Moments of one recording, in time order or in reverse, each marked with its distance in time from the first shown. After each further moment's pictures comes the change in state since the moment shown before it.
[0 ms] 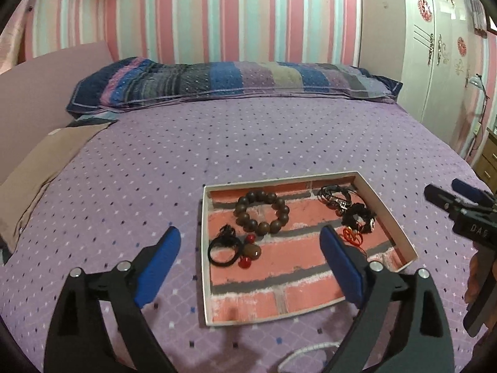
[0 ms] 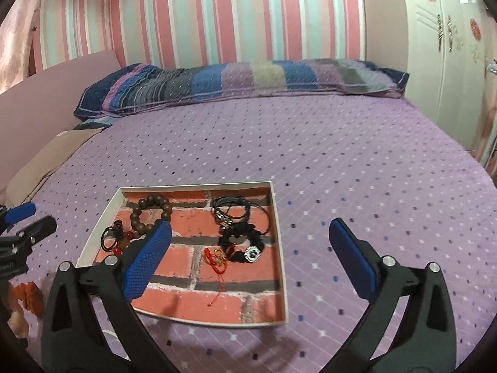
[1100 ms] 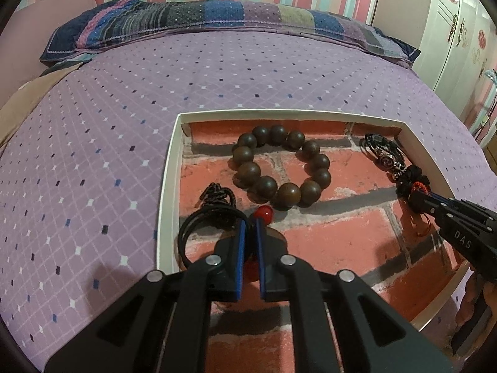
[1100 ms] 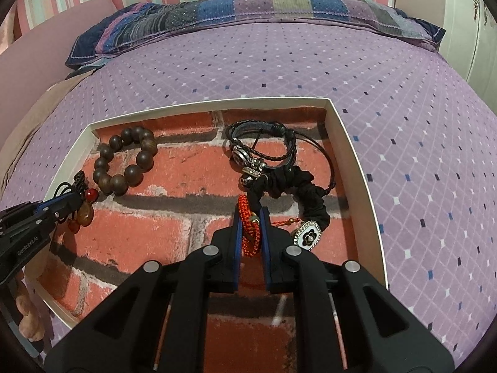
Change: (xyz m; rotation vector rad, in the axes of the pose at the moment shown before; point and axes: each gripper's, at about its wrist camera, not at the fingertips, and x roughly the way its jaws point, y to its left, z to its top) left arm 0.160 0.025 -0.030 -0.049 0.248 -0.068; right arm 0.157 0.037 -0.042 -0.027 0.302 0.050
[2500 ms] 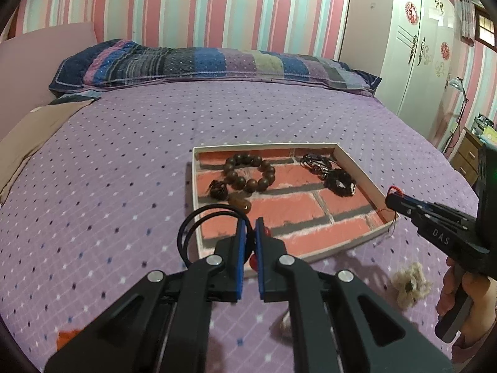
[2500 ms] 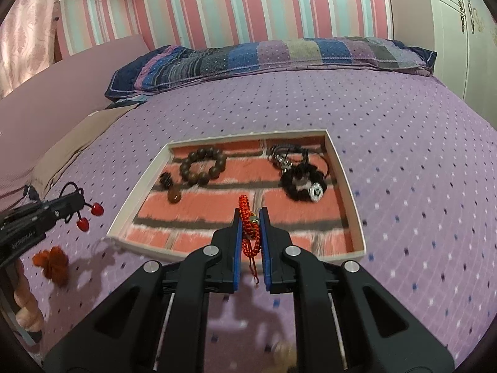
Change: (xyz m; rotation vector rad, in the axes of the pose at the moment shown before) left arm -0.156 -0.007 -0.054 0.043 -0.197 -0.083; right arm -0.138 0.026 -0.062 0.002 -0.217 0.098
